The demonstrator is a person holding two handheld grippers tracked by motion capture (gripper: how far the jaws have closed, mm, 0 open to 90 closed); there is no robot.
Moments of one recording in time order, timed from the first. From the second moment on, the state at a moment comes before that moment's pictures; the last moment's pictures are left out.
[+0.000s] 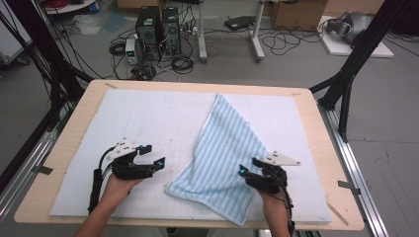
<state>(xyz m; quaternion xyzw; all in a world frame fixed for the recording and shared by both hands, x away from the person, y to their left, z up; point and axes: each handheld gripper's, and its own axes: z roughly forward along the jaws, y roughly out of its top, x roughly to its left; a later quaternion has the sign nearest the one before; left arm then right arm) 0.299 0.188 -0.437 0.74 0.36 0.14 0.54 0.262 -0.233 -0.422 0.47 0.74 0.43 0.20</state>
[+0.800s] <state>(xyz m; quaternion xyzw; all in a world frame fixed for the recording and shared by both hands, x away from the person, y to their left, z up) 0.274 0.152 -0.447 0.86 0.25 0.08 0.43 0.264 -0.226 -0.441 0.45 0.80 0.37 0.16</state>
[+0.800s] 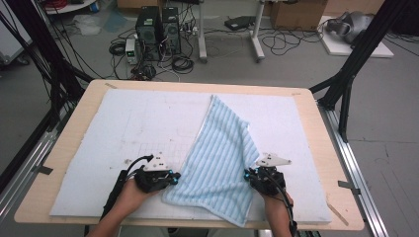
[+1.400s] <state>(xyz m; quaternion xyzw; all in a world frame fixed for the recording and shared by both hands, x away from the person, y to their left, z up) 0.220 0.207 -0.448 0.85 0.26 0.04 0.45 0.273 -0.241 -0.424 0.43 0.75 0.49 0.12</state>
